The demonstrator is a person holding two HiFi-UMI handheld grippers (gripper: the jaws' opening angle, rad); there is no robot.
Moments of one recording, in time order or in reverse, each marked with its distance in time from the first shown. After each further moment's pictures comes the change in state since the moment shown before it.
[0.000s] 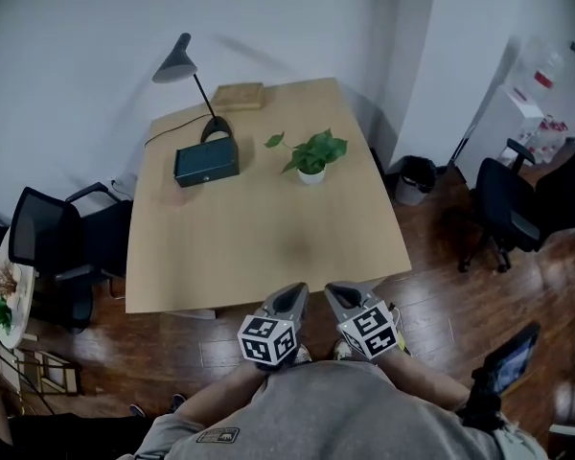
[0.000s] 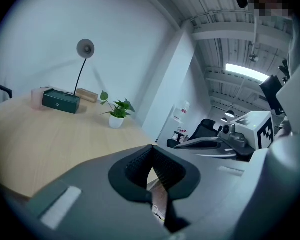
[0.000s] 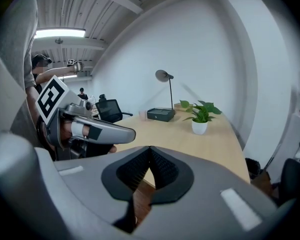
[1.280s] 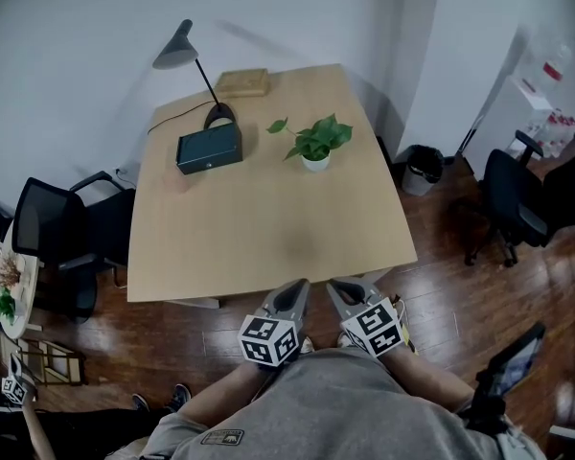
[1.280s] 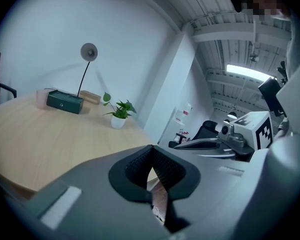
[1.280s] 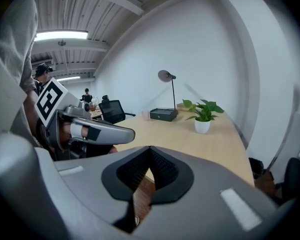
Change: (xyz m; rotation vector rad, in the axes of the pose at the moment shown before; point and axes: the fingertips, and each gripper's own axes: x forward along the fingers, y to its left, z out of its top) left arm -0.012 -0.008 -0.012 -0.003 -0.029 0.023; right arm -0.008 0.011 -0.011 0.003 -0.005 0.033
